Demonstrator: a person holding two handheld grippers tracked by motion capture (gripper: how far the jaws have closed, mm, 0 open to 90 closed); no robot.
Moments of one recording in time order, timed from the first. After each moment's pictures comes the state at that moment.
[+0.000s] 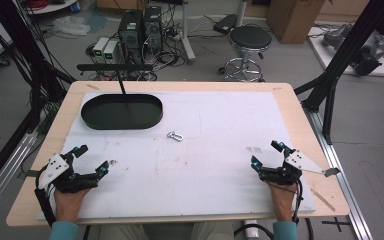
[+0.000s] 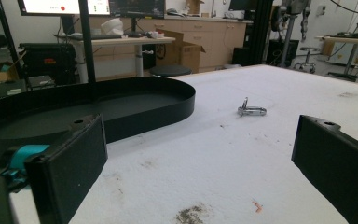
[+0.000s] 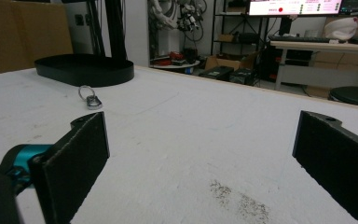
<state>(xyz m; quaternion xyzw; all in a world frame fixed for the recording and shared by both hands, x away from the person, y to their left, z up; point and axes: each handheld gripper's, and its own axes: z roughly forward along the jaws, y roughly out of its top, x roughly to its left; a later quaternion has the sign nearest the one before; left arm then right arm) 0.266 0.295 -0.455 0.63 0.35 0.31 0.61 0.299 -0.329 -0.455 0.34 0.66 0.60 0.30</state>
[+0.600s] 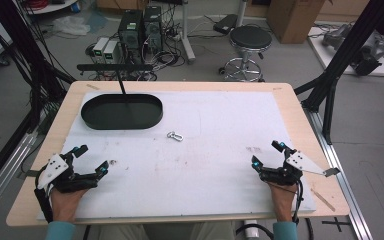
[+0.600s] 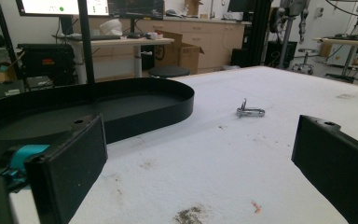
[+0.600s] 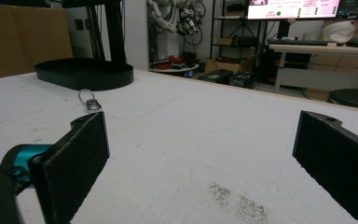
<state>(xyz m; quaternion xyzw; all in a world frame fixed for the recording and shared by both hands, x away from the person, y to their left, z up) 0.266 0.296 -0.455 0.63 0.35 0.31 0.62 0.297 -0.330 -0.455 0.34 0.65 0.60 0.30</state>
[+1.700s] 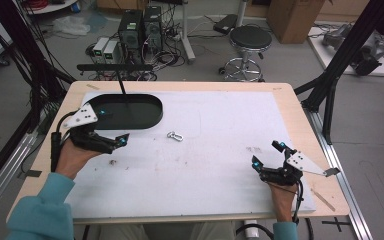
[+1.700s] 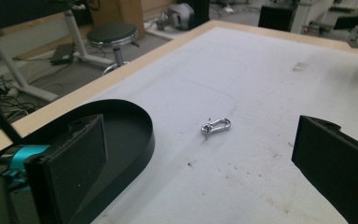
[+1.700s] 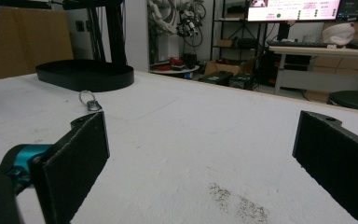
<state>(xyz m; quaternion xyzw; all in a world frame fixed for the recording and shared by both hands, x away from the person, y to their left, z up) 0.346 0.239 -0.347 0.77 0.26 0.21 0.53 0.297 -0.330 -0.455 0.34 0.65 0.61 0.31</state>
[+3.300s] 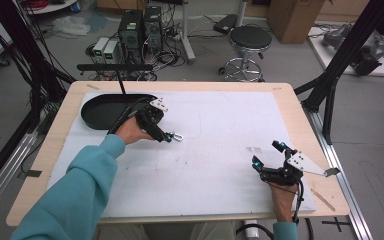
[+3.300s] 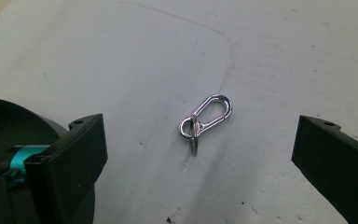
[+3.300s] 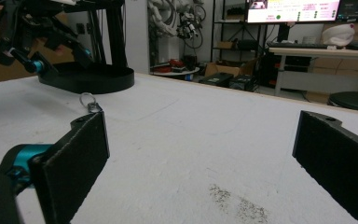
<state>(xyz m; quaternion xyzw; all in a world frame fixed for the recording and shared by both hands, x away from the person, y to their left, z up) 0.454 0.110 -0.392 0.91 0.21 0.09 0.34 0.297 -0.331 -0.456 0.34 0.65 0.61 0.31</state>
